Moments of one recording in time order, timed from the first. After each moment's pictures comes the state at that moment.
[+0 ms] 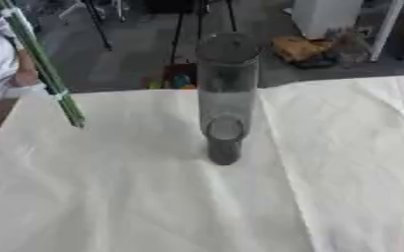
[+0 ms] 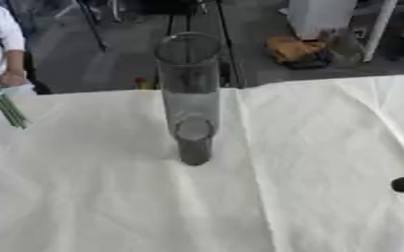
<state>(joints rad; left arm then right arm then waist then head) -1.07 0.74 -0.16 -1.89 0.79 0.04 0.49 -0.23 -0.21 -0.23 -1.99 -0.95 -0.14 0.81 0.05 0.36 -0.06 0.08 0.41</state>
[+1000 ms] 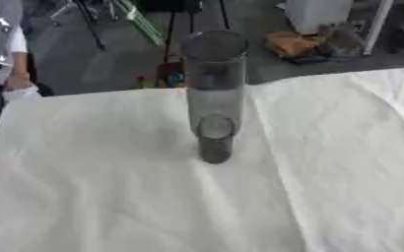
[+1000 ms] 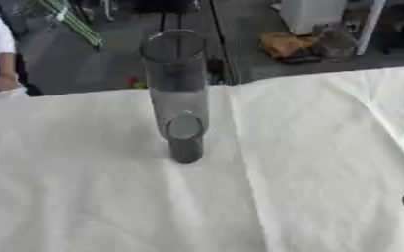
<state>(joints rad) -1.20 0.66 -0.16 -1.84 0.77 -0.10 0.55 -0.23 -0.21 -0.21 -1.99 -0.94 -0.12 0.86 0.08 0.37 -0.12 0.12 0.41</state>
